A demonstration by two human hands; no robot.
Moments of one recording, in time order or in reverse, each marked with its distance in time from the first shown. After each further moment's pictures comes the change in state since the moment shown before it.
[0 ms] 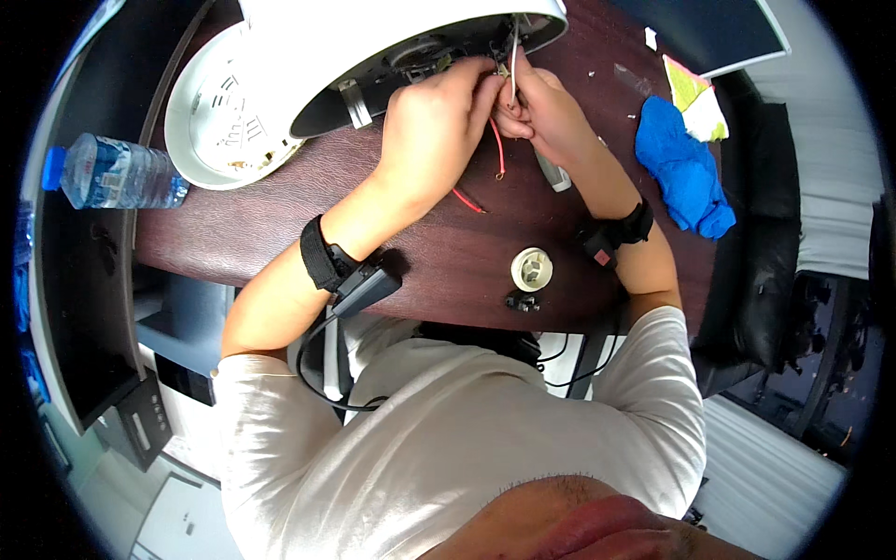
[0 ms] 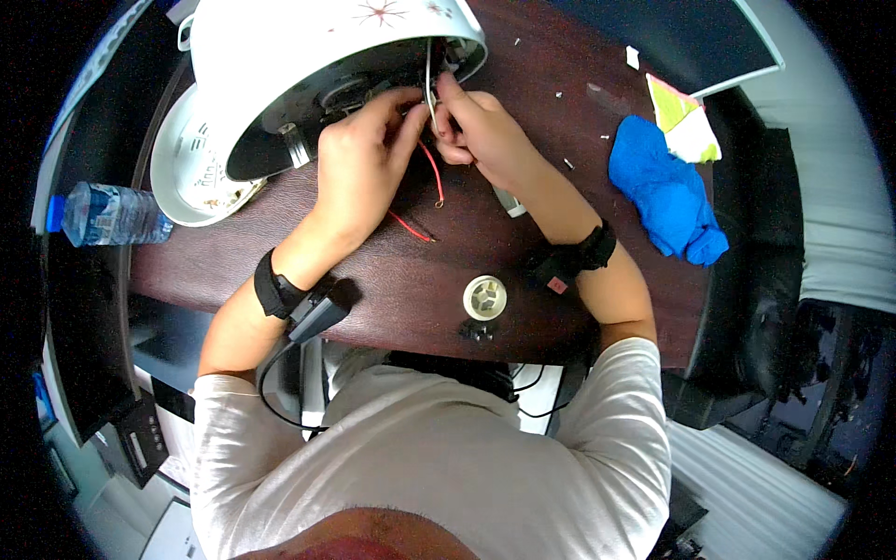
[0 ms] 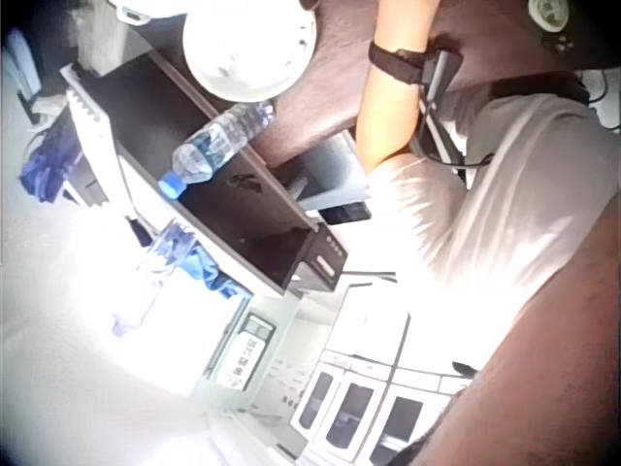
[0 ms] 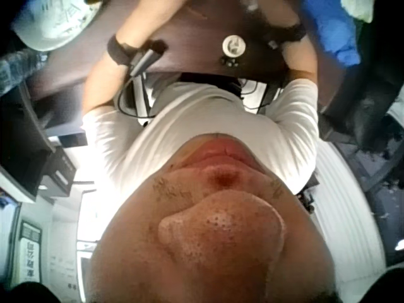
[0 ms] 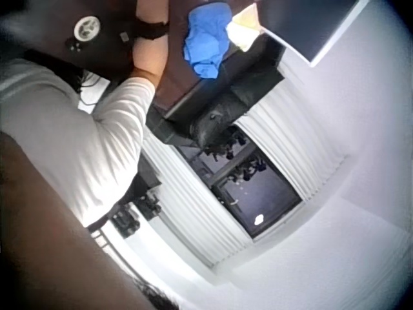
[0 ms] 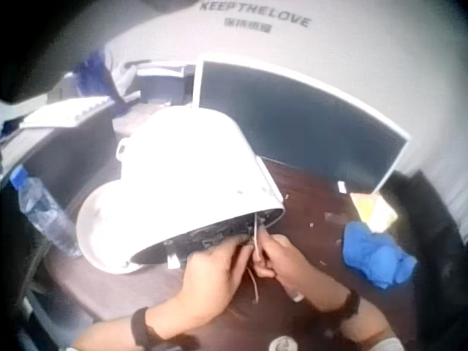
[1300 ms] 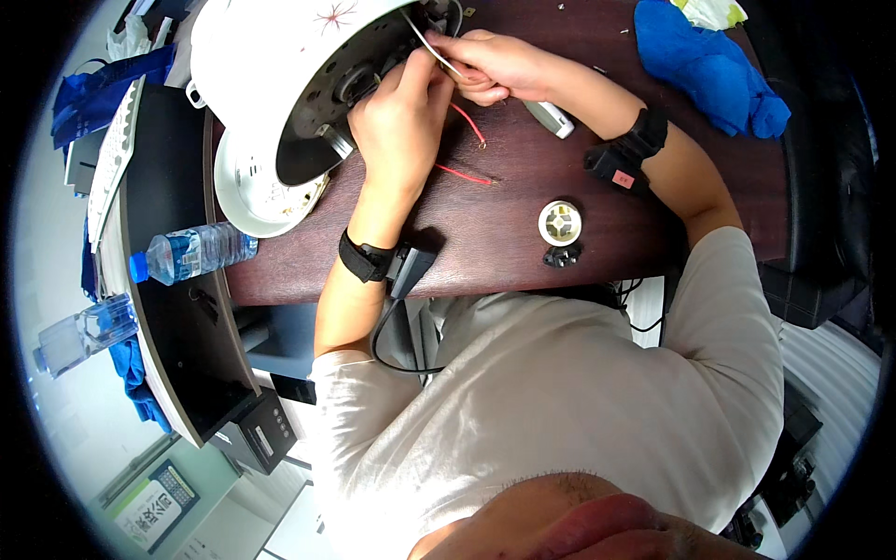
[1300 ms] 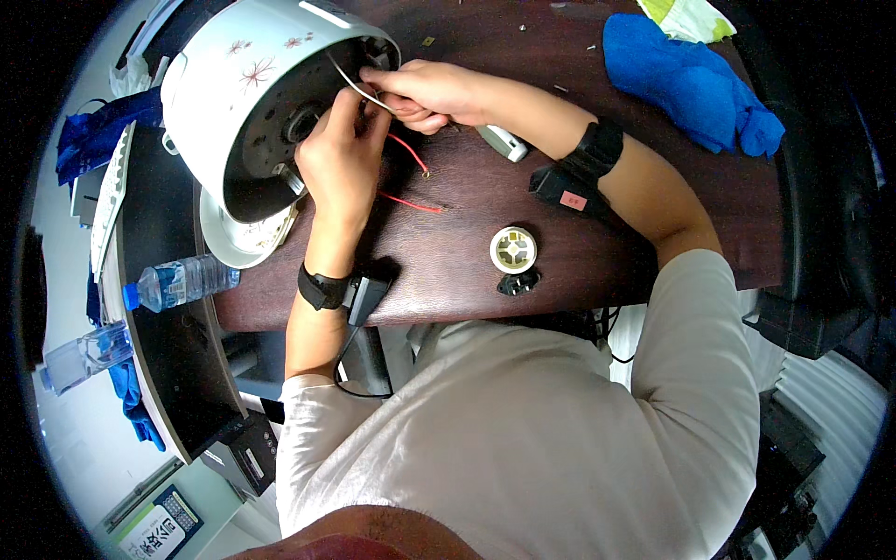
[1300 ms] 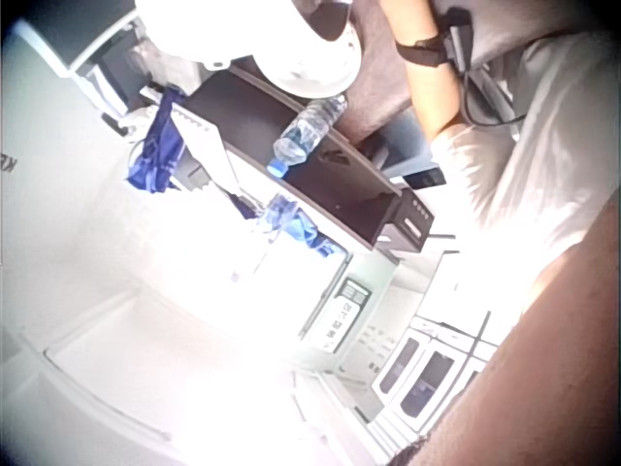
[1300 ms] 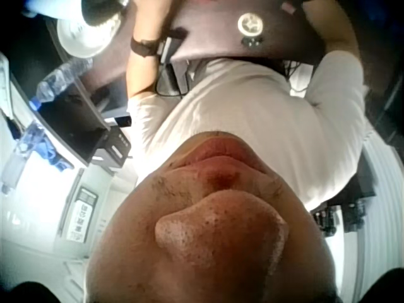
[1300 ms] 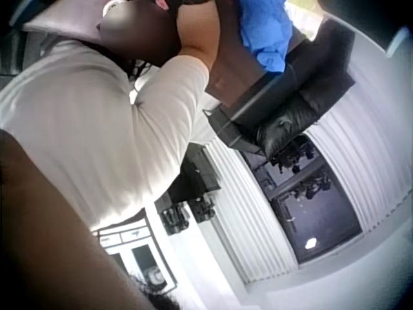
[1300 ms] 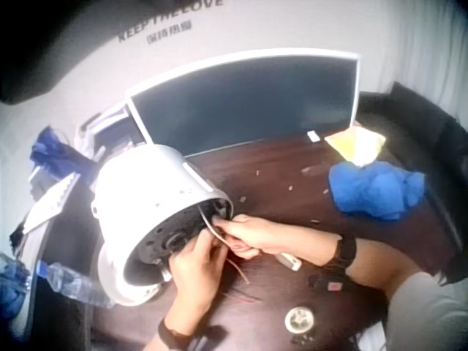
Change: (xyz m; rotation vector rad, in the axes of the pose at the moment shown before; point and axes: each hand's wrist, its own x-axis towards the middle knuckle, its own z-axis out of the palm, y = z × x) left_hand 0.016 0.007 -0.002 0.283 -0.130 0.213; right_hand 0.008 -0.009 -0.006 0.003 -0.201 0.006
